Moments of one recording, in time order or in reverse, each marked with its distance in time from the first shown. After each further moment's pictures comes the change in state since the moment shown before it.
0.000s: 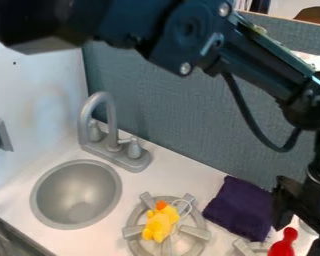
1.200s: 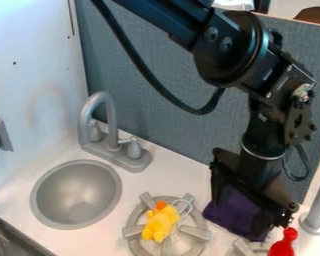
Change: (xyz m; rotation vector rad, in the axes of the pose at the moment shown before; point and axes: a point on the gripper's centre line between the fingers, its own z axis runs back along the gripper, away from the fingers) arm -0.067 0.042 0.046 0.067 -0.044 0.149
